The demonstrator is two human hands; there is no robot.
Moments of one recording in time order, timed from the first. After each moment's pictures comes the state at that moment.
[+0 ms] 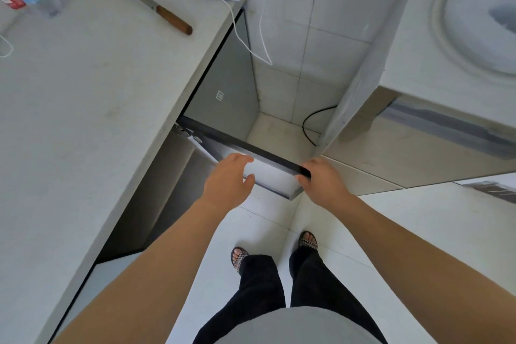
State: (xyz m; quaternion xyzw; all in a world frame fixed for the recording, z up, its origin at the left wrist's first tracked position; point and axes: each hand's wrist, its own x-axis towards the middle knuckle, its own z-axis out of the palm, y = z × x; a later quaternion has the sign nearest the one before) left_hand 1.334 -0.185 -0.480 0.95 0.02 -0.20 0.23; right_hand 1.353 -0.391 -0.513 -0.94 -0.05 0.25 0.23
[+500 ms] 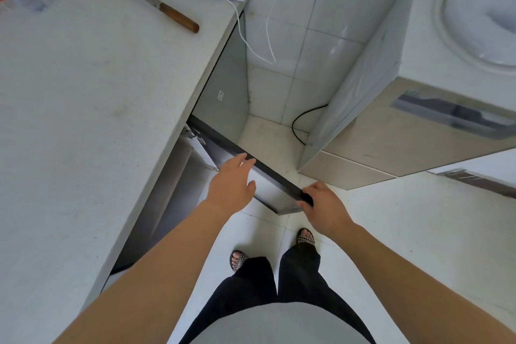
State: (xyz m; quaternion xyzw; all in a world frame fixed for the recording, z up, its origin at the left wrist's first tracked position) left_hand 1.319 -0.124 -0.503 0.95 -0.07 -0.21 0.20; right_hand 1.278 -0.337 -0.520 -0.94 0.02 0.25 0.24
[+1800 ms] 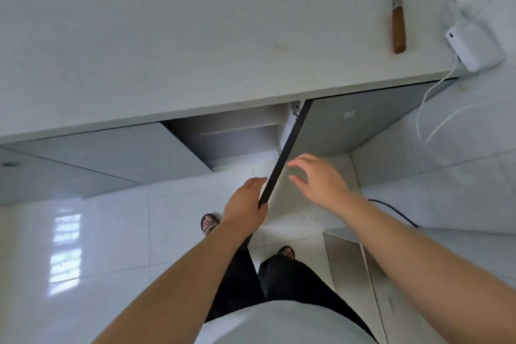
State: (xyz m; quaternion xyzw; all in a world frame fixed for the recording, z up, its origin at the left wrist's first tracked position) left_hand 1.249 -0.194 -0.524 0.81 0.44 -0.10 0.37; right_hand 1.426 -0.245 -0.508 -0.77 -0.56 0.30 0.11
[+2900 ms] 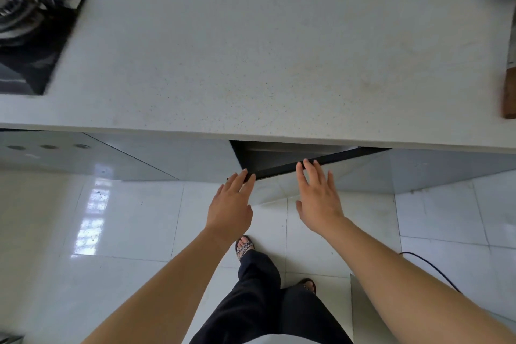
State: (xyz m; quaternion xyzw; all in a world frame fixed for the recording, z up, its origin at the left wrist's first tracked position) left_hand 1.144 -0.091 -0.522 0.80 0.54 -0.10 0.25; right_hand 1.334 -0.134 -0.543 -0.73 -0.65 0.18 -0.07
